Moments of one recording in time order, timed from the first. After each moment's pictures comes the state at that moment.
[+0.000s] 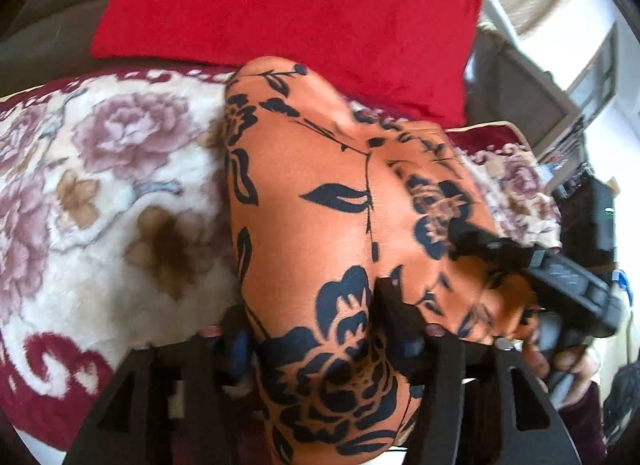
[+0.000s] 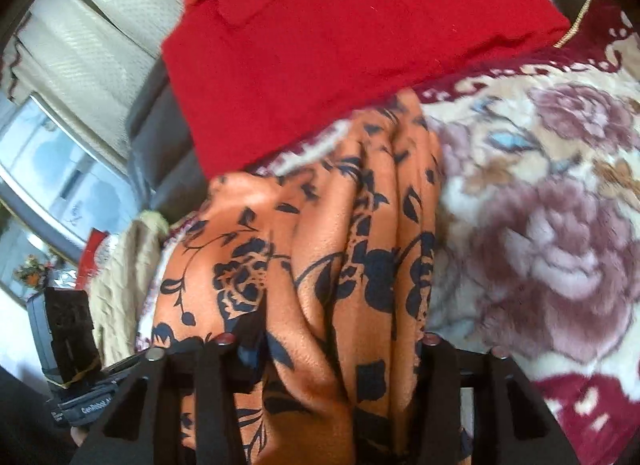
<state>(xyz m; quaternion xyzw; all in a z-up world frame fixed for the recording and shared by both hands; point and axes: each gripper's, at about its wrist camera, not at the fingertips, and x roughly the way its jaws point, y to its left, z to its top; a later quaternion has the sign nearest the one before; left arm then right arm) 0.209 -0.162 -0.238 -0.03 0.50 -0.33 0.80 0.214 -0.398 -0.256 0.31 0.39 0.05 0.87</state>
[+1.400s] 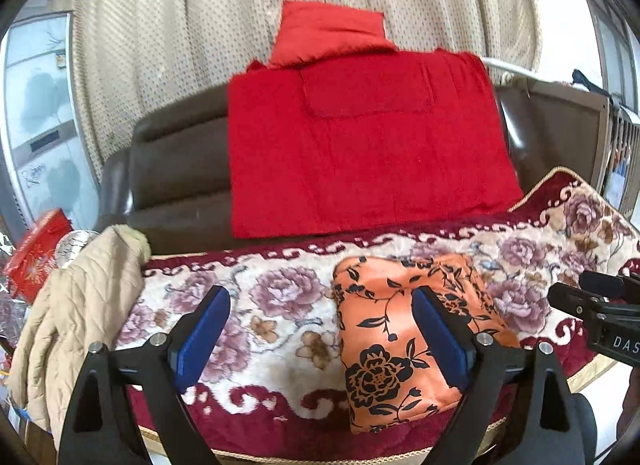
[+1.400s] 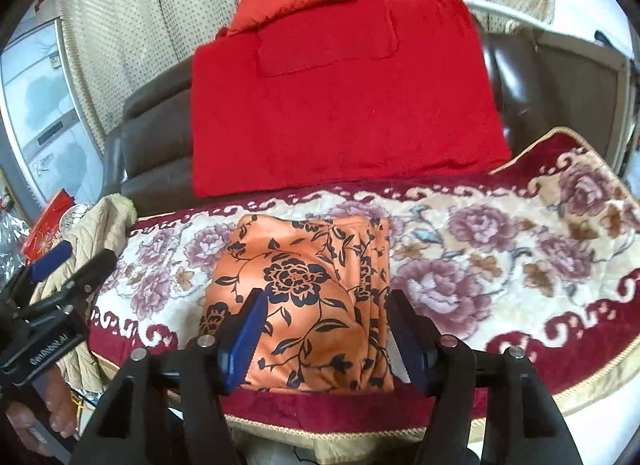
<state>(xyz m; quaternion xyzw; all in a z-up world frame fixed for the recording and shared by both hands) 0.085 -0.142 -0.063 0.12 0.24 -0.14 0.95 0.093 -0.372 -0.104 0.14 0.34 -0.07 0.93</state>
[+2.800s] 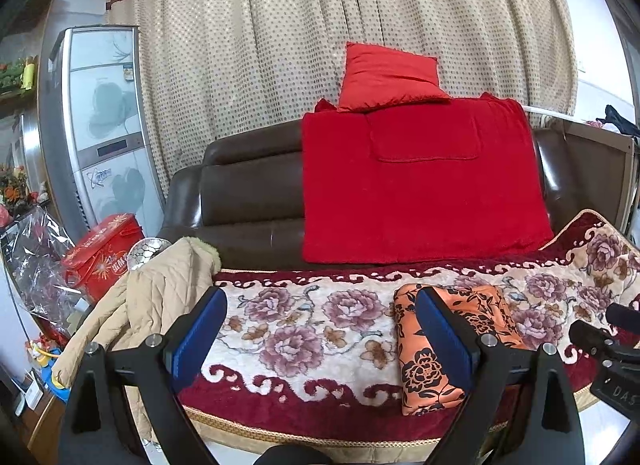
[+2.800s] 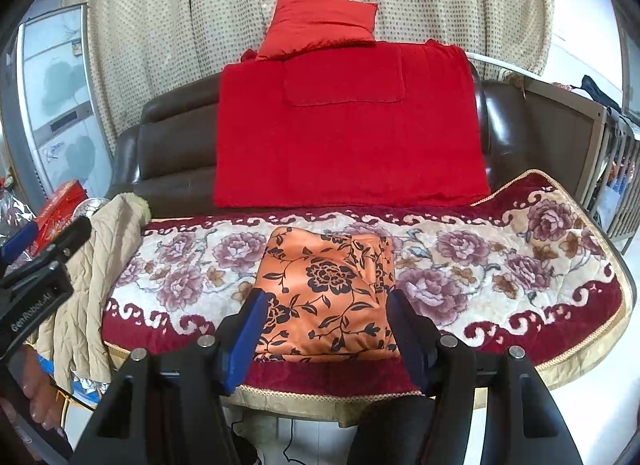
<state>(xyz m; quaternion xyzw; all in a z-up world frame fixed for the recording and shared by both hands) 0.019 -0.071 0.004 0.09 0.19 -0.05 0.98 0.021 -0.294 -0.032 0.09 0.31 -0.09 0.94</state>
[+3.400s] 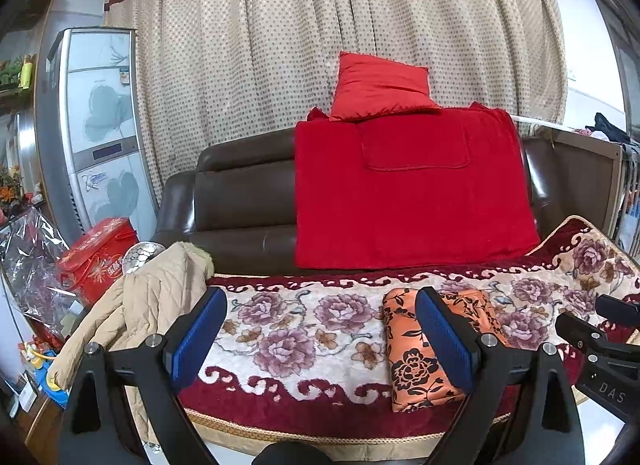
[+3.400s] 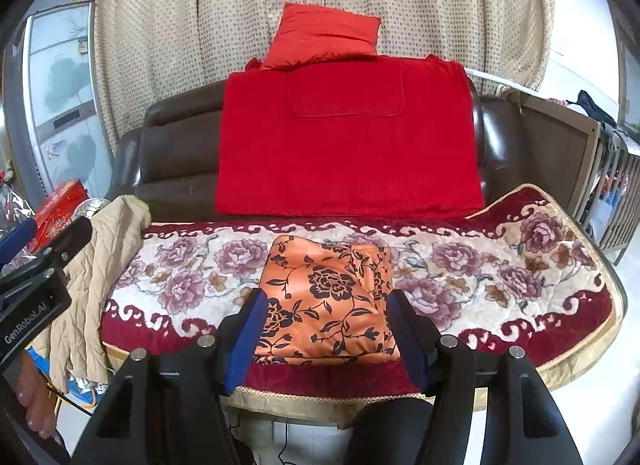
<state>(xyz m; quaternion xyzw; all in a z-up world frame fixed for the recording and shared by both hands) 0.001 -0.067 0.015 0.09 0.18 -0.07 0.98 0.008 -0.281 -0.016 0.08 0.29 -0.10 0.95</state>
